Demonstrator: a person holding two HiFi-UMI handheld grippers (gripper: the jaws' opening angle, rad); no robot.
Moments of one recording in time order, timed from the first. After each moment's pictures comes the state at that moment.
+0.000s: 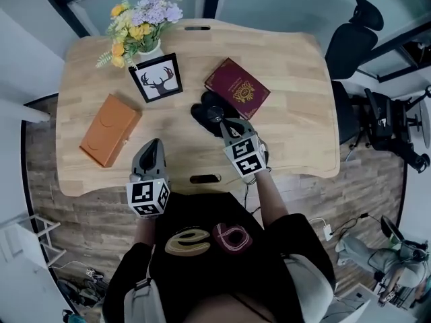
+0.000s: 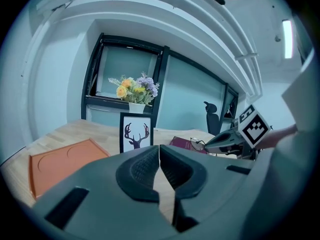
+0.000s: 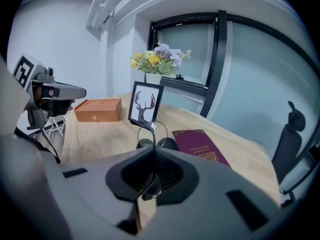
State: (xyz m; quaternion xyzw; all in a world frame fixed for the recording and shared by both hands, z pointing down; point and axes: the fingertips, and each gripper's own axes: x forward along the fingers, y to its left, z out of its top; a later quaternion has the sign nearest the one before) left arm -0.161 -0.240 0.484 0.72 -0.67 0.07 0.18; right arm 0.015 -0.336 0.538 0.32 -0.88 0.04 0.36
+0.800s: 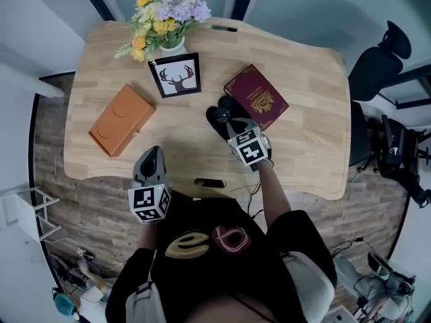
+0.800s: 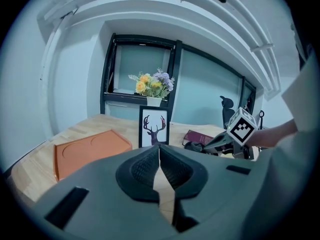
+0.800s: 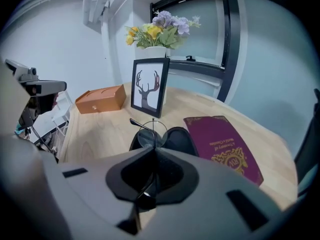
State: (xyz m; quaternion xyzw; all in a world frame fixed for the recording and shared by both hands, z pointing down) left arm -0.188 -0.212 0.504 0.65 -0.73 0.09 0.21; right arm -0.011 -0.364 0.603 0.24 -0.87 0.10 0.41
